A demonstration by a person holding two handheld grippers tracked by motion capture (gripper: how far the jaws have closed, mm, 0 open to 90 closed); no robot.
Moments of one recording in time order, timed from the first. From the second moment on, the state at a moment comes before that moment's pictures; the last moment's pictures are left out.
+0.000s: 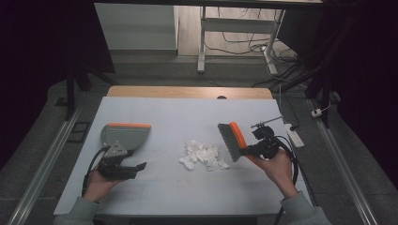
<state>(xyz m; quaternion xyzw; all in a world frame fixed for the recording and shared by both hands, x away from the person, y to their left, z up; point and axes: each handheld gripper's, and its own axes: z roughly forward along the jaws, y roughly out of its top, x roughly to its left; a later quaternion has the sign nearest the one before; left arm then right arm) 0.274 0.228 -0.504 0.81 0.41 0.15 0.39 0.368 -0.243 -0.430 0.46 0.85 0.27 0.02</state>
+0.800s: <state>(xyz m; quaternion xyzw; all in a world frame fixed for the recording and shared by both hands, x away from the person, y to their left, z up) 0.271 0.230 -0.504 0.81 0.41 0.15 0.39 0.359 -0.212 -0.432 0.45 0.83 0.33 0.00</state>
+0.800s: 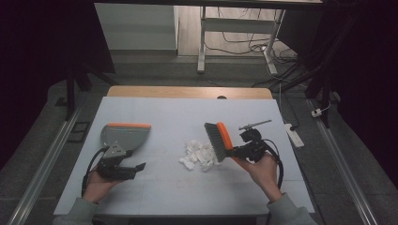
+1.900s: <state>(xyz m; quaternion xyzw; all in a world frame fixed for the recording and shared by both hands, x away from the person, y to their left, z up) 0.268 0.229 -0.501 0.80 0.42 0.15 0.39 0.345 -0.320 -0.462 0.46 0.81 0.35 0.08</state>
